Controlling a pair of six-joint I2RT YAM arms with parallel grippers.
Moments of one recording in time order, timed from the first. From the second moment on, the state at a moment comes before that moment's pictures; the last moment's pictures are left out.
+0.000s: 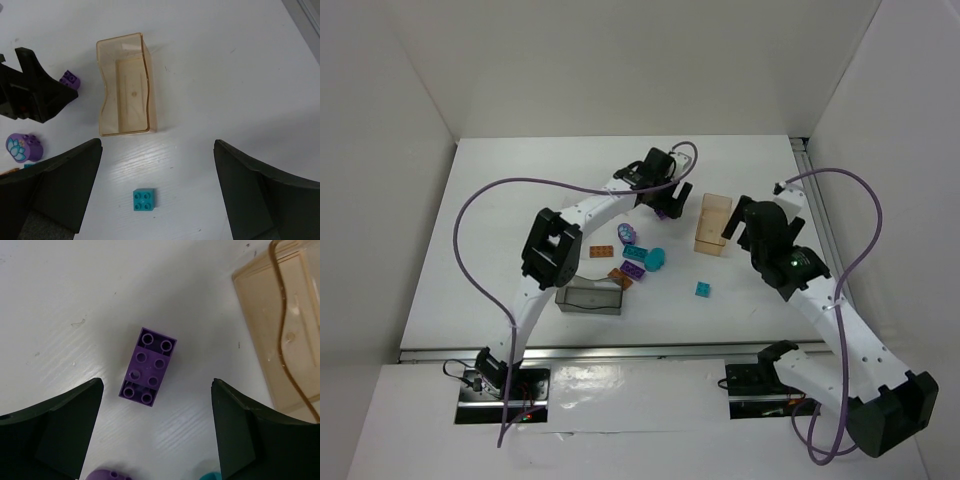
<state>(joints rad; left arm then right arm) -0.62 2.41 2.14 -0.53 0.05 -0.07 0.40 0.94 0.87 -0.56 0.56 0.59</state>
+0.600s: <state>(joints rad) -0.62 2.48 2.15 -0.50 0.01 0.02 0.40 0.97 0.89 -0.64 0.64 0.64</state>
